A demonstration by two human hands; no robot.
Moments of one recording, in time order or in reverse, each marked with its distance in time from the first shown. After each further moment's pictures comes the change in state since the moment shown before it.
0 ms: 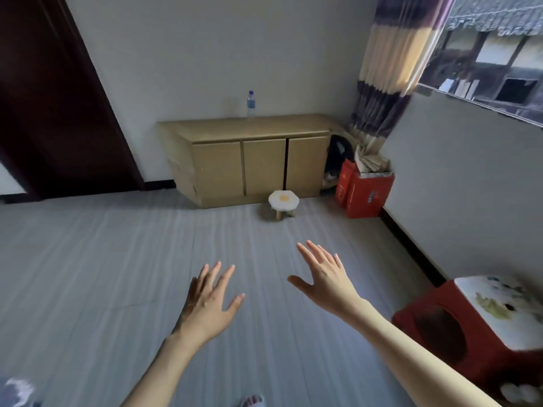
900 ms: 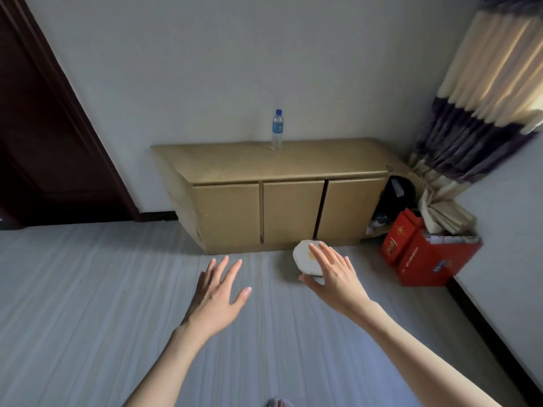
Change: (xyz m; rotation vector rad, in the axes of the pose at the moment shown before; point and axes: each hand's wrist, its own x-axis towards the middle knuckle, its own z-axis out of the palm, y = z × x) left_hand 0.604 -0.116 -0.039 -0.062 0.001 -0.055; right_hand 0.627 0.089 0.001 0.054 -0.028 -0.016
